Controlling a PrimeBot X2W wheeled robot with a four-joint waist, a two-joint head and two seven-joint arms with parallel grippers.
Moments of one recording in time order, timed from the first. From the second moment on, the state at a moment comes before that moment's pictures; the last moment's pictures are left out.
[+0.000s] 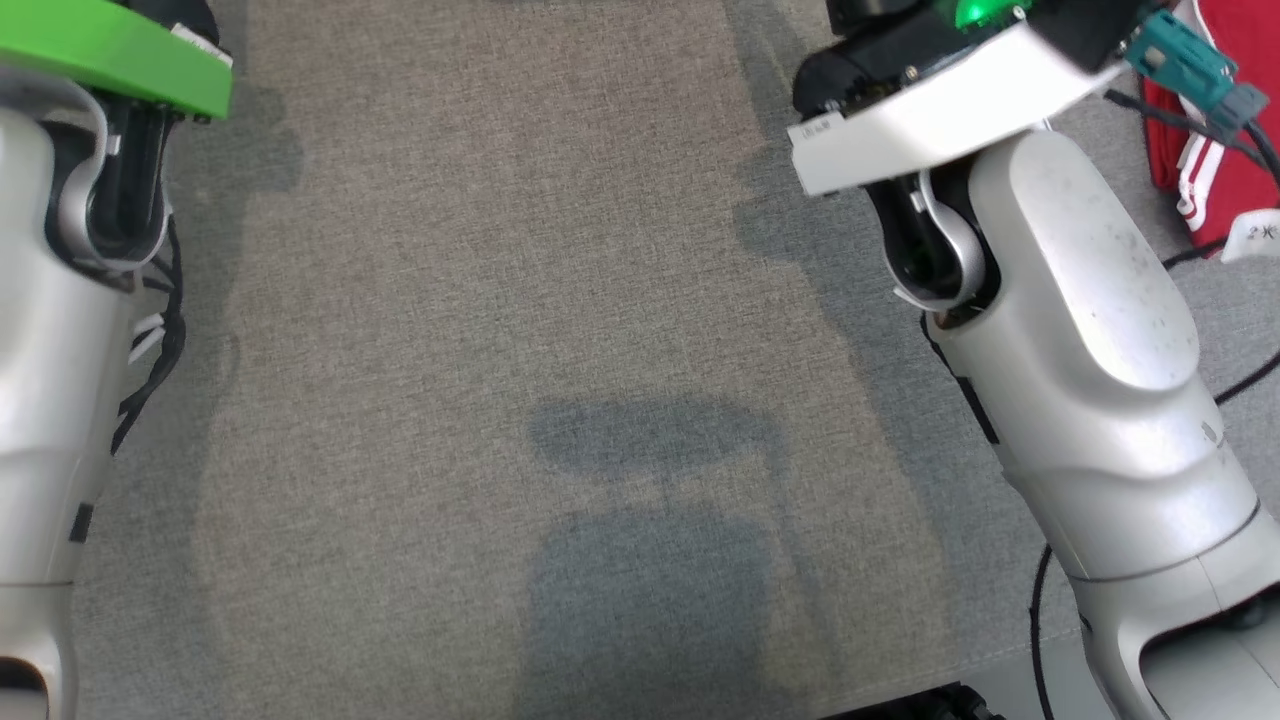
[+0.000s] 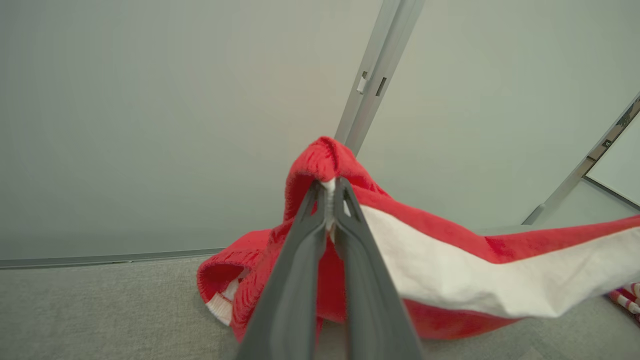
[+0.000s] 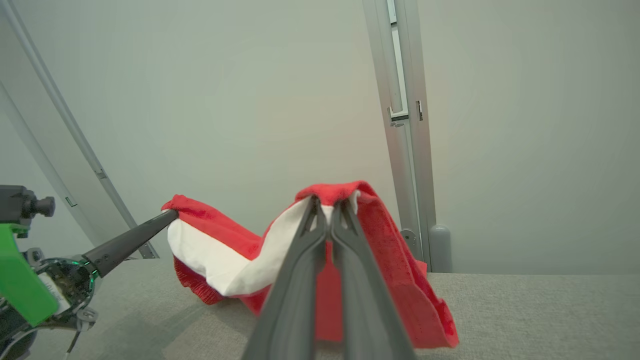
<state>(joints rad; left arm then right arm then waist) -1.05 0.39 -0.42 0.50 -0.80 -0.13 -0.22 -0.95 -0.07 0.37 0.29 0.47 0.13 -0.26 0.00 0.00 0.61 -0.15</state>
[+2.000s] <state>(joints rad) -0.17 0.11 -0.31 0.17 -0.80 -0.01 -0.13 -0.26 -0.30 0.21 0.02 0.45 0.13 -0.09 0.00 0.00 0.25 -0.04</state>
